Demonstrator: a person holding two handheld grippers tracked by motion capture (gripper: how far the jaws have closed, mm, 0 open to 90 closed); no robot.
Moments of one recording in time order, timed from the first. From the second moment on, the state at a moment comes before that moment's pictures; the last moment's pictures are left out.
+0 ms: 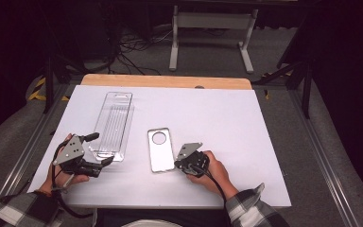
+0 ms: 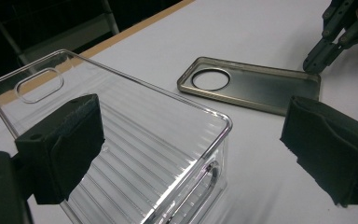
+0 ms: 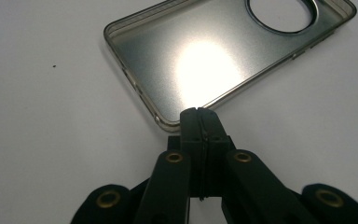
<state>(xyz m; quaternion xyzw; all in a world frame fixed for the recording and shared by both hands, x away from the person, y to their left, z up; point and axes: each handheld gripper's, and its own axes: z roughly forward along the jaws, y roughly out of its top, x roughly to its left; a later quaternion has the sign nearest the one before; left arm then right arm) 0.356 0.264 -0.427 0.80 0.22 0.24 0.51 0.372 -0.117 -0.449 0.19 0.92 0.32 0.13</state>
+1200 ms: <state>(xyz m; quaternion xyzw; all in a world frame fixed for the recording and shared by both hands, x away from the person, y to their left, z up) 0.356 0.262 -0.427 0.80 0.21 0.24 0.50 0.425 -0.113 -0.411 0.22 0.90 0.34 0.15</state>
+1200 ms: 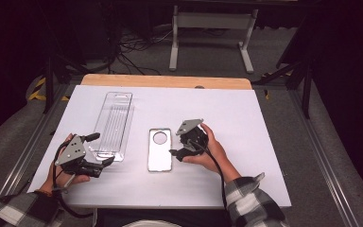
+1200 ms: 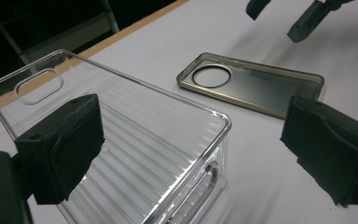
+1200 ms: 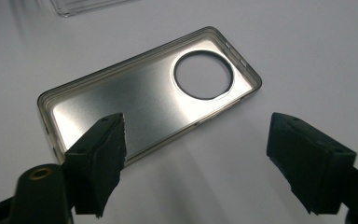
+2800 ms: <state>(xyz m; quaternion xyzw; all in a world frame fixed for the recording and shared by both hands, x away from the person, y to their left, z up) 0.356 0.258 -0.431 0.81 0.21 0.23 0.50 0.535 -0.049 -0.422 0.23 0.96 0.15 0.07</state>
